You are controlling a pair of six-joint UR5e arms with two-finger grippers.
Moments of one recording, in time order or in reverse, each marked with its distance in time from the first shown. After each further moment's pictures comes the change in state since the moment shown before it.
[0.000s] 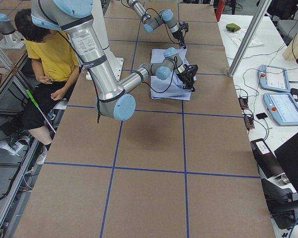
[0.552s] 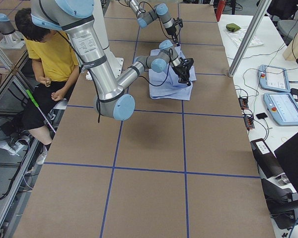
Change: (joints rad) left arm 0.049 0.024 -0.127 0.129 -0.014 -0.174; right arm -0.032 0.001 0.077 -0.092 -0.006 0.046
